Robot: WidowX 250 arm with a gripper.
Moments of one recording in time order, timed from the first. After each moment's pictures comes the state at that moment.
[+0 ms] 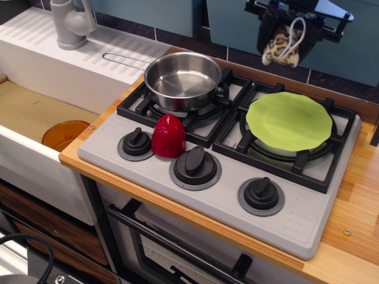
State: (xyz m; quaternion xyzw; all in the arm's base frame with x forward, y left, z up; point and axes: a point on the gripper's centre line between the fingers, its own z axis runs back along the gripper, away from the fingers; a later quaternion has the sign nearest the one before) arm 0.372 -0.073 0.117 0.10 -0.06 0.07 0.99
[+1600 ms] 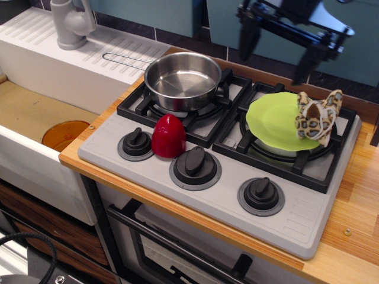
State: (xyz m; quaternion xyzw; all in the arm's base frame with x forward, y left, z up) arm 0.330 -0.064 0.132 0.10 -0.02 0.01 0.99
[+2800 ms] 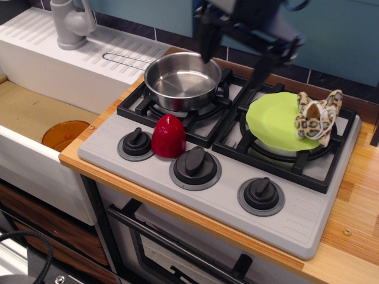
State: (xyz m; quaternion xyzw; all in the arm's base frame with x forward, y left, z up) arm 0.312 -0.024 0.124 0.11 -0.08 -0.01 0.99
